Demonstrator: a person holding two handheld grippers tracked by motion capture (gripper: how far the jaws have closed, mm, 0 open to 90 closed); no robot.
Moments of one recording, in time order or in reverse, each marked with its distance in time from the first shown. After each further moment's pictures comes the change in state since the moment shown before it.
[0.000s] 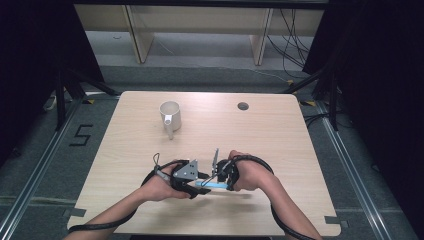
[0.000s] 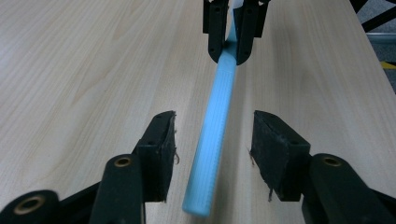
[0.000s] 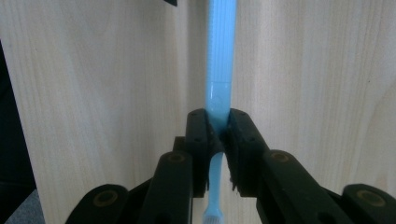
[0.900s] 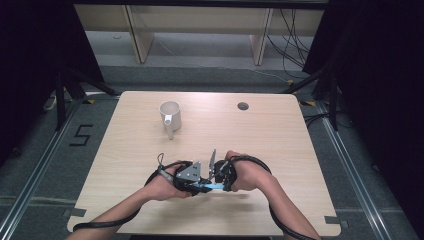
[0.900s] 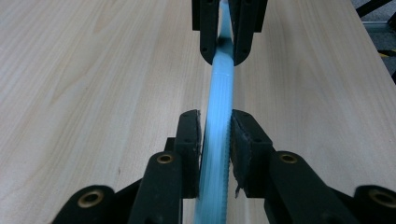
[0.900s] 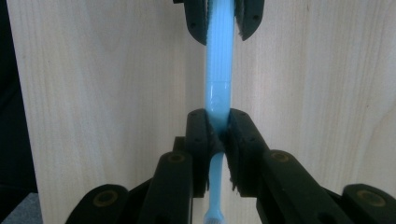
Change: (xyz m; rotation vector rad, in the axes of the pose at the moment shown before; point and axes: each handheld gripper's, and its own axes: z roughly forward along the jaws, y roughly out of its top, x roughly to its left) left arm 0.000 -0.003 0.008 0.029 -0.046 0.001; right arm 0.008 0.006 -0.002 0.005 0.021 0.050
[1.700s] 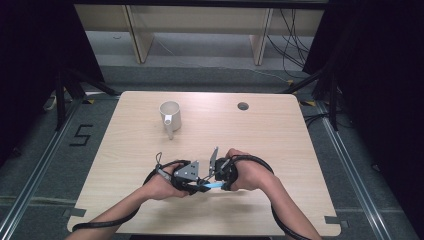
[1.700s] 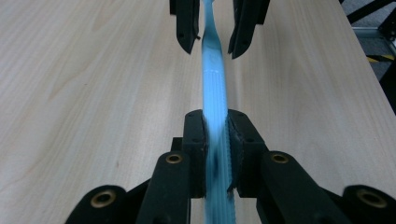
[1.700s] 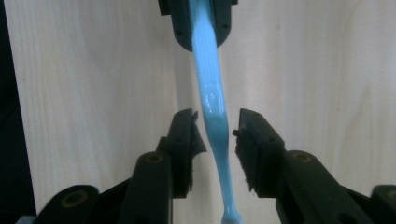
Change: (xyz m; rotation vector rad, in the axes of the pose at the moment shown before) left arm 0.002 -0.002 -0.009 -0.022 -0.002 -0.015; right arm -0.003 -0.003 -0.009 -0.096 -0.067 -0.016
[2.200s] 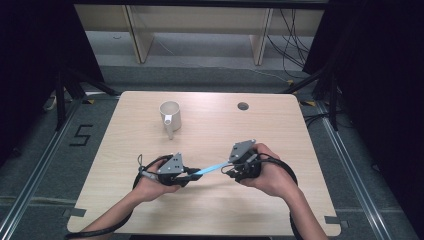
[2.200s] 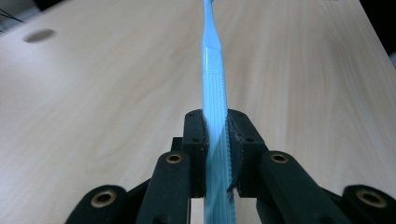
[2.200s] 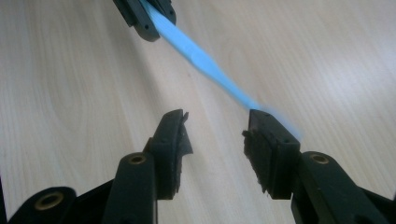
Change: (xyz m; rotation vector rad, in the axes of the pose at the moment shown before) left arm 0.003 -0.014 -0.036 -0.203 0.232 -0.087; right arm 0.013 -0.049 -0.045 -0.392 -0.218 0.270
